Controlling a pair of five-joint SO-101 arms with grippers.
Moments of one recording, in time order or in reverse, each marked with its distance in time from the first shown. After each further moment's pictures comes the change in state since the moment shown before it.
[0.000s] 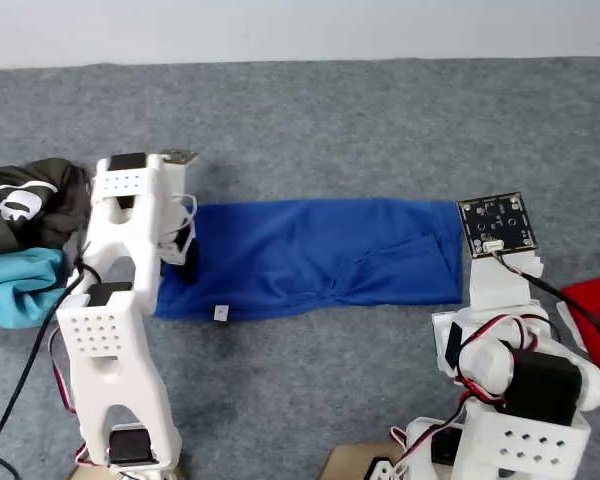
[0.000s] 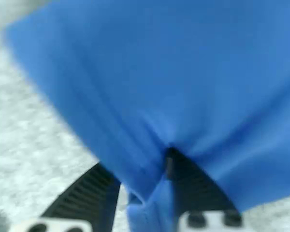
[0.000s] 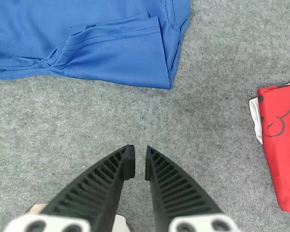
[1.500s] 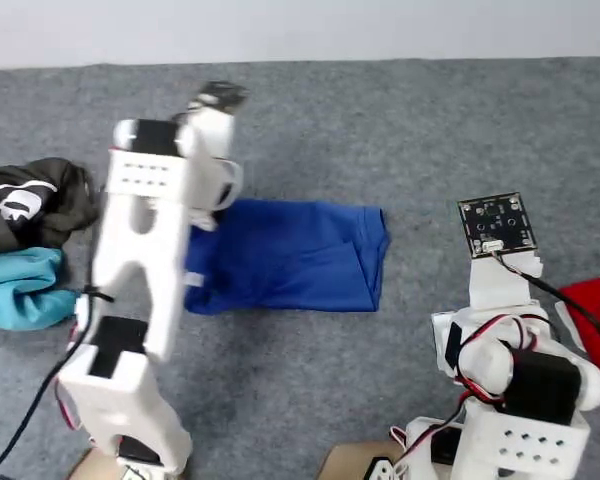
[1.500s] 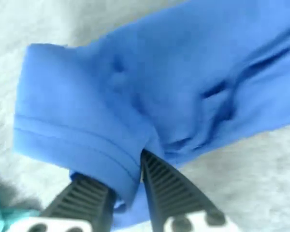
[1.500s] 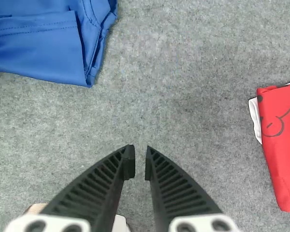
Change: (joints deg) left arm 15.4 -26.3 -1.2 6.2 2.0; right arm 0.0 0.0 0.0 0.0 0.0
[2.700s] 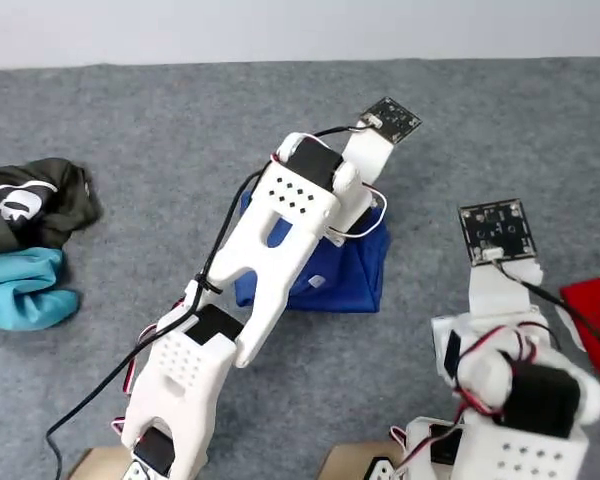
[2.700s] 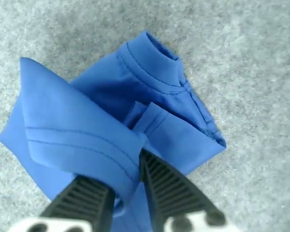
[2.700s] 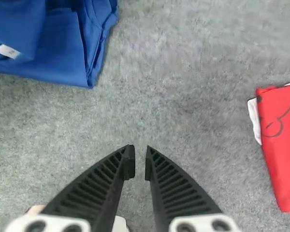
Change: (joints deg) left arm 23.8 21.5 -28.2 0.4 6.8; right arm 0.0 -3.3 1.2 0.0 0.0
